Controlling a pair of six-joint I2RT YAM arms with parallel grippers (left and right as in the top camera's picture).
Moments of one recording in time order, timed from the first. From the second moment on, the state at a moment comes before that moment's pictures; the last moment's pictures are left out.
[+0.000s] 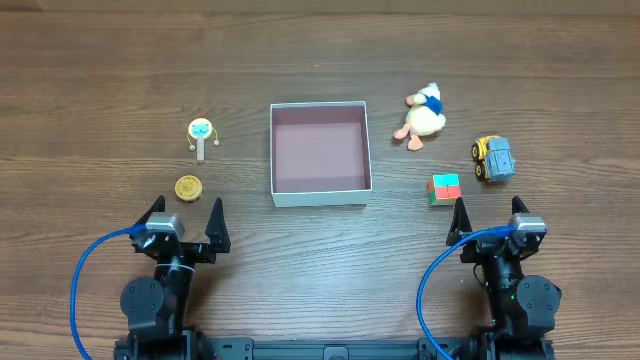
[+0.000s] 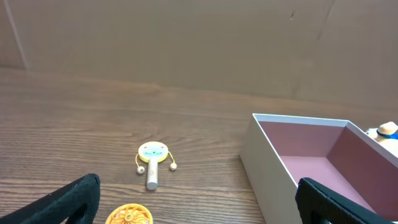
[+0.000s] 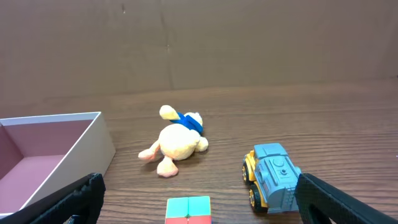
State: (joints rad) left arm 0.15 0.01 0.02 -0.09 0.22 -0.14; right arm -0.04 0.01 0.06 -0.15 -0.09 0.07
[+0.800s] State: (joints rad) left arm 0.15 0.01 0.02 -0.09 0.22 -0.14; right arm -0.04 0.01 0.11 -0.18 -0.46 0.46
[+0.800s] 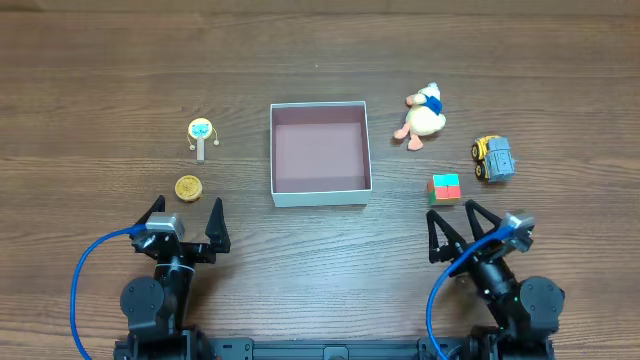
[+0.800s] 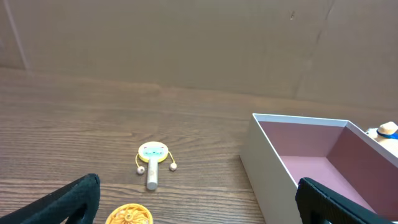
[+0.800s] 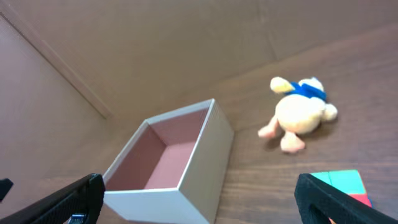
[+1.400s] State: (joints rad) left arm 0.15 0.01 0.02 -0.09 0.22 -0.14; right arm -0.04 1.33 1.26 -1.16 -0.16 0.21
